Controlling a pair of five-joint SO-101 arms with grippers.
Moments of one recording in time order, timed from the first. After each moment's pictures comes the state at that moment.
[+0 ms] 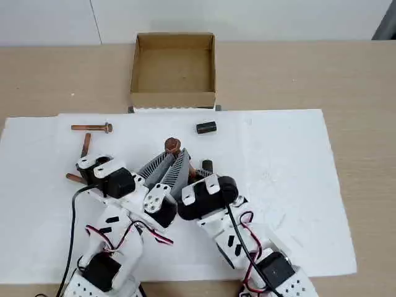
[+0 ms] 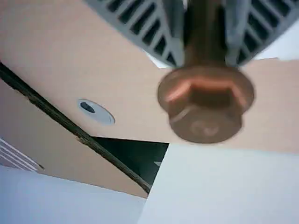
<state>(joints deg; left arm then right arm) 28.1 -102.8 91.8 22.1 29.8 -37.5 -102.9 94.3 33.9 11.7</state>
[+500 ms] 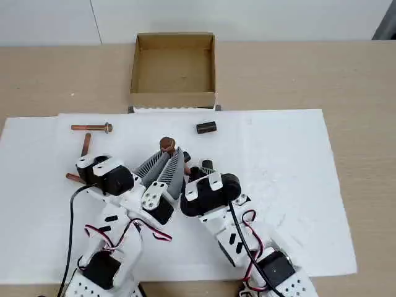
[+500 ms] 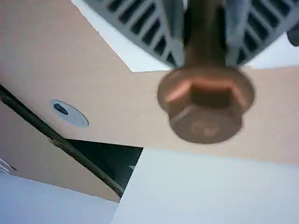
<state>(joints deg) 25.6 -102.9 94.0 22.1 29.8 -36.7 -102.9 94.4 33.9 11.7</state>
